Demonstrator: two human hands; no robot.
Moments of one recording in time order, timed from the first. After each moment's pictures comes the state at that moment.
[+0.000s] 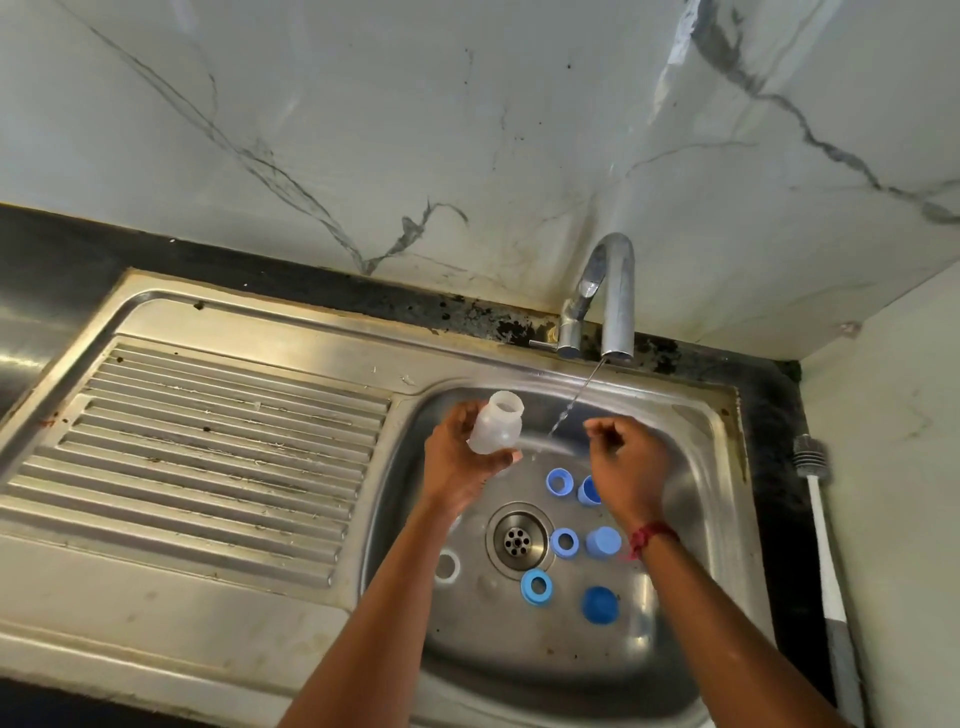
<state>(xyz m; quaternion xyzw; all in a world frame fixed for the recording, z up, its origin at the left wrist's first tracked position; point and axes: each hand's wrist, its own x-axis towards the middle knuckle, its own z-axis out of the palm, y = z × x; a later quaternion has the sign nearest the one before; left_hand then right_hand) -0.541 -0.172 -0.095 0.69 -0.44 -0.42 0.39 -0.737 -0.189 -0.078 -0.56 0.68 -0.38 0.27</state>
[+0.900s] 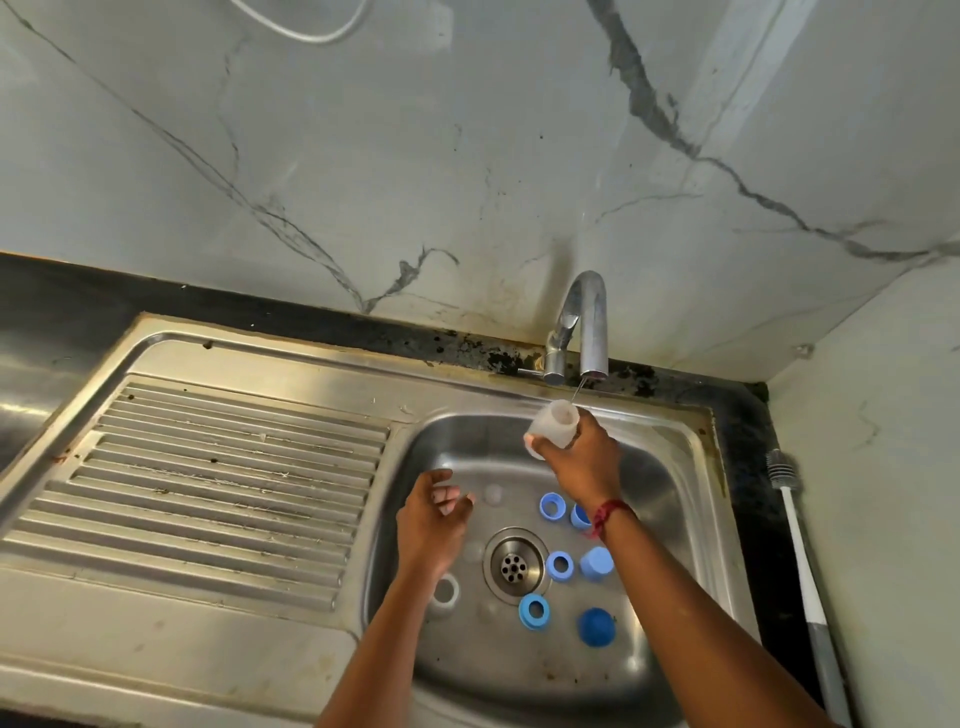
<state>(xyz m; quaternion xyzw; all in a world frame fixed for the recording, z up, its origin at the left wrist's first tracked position) -0.530 -0.121 -0.098 0.74 -0.37 -0.42 0.38 -0.707 -0.204 -0.057 -0.55 0.70 -0.31 0.34</state>
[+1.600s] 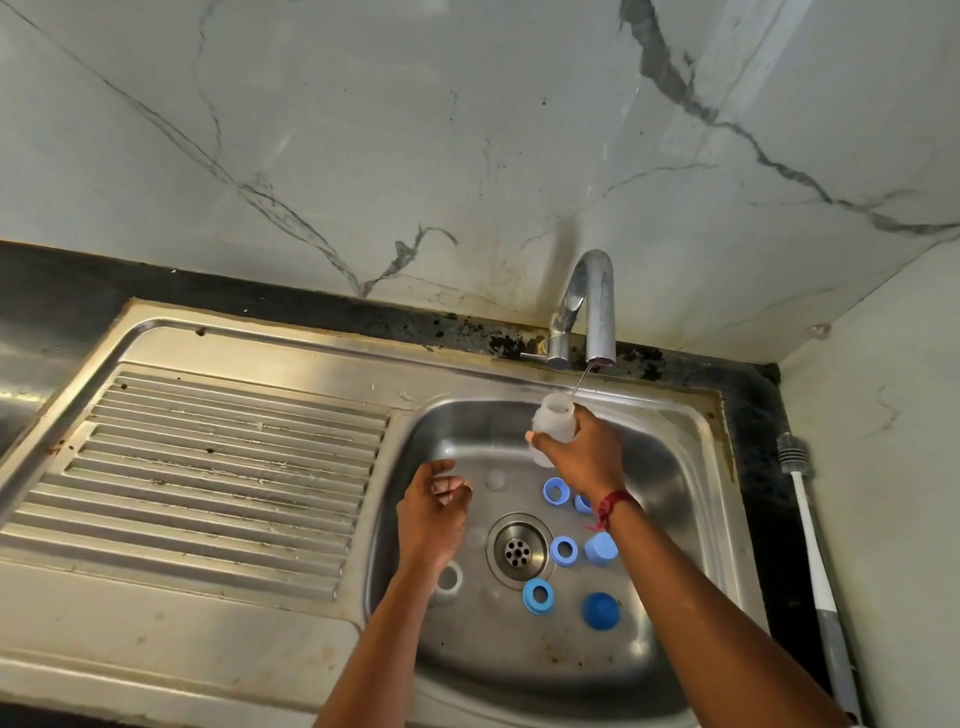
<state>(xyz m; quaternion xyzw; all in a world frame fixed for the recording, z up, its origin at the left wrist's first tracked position) -0.532 -0.119 -0.101 0.74 -0.34 -0.42 0.40 -0.710 -0.207 -0.075 -0.56 0.71 -0.27 0.34</state>
